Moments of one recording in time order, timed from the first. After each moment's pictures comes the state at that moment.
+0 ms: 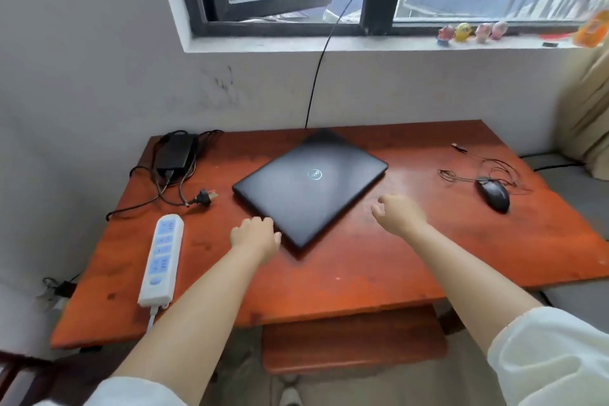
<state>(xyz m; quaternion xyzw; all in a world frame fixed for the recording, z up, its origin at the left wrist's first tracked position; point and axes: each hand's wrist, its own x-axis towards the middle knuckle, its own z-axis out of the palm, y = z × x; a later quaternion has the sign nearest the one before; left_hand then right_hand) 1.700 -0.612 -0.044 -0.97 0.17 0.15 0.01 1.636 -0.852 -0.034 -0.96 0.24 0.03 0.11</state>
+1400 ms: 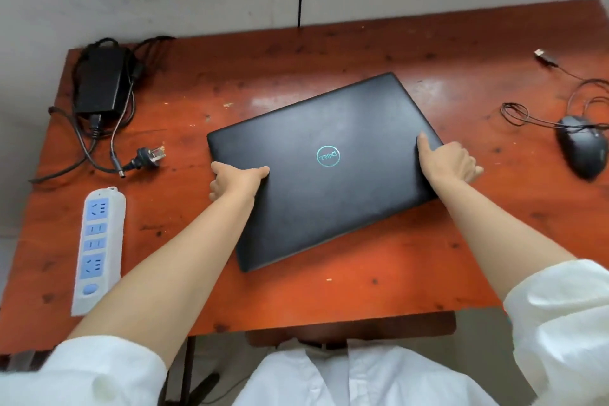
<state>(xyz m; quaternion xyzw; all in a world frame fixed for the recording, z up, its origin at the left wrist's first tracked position) 1.823 -0.699 -0.131 -0.85 -0.32 0.18 -0.37 1.736 -0.976 -0.152 -0.82 0.54 -0.01 0.19</state>
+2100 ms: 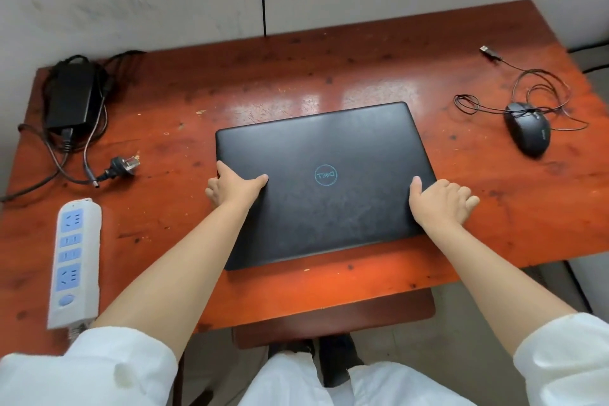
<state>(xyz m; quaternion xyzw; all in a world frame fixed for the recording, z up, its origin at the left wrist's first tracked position) 1.796 -0.720 -0.147 -0.92 -0.18 0.19 -0.30 1.641 -0.967 -0.160 -0.85 0.52 0.03 0.05</state>
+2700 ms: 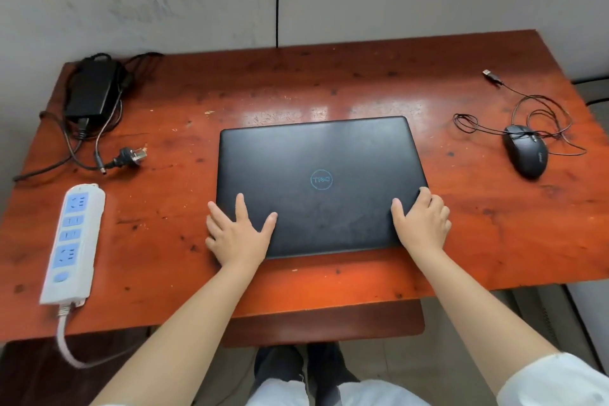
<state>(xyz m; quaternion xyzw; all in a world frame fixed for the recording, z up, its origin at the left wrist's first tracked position) 1.702 -0.705 -0.165 -0.99 -0.06 0.12 -0.10 1.623 -0.950 -0.159 -0.88 0.45 0.00 0.18</state>
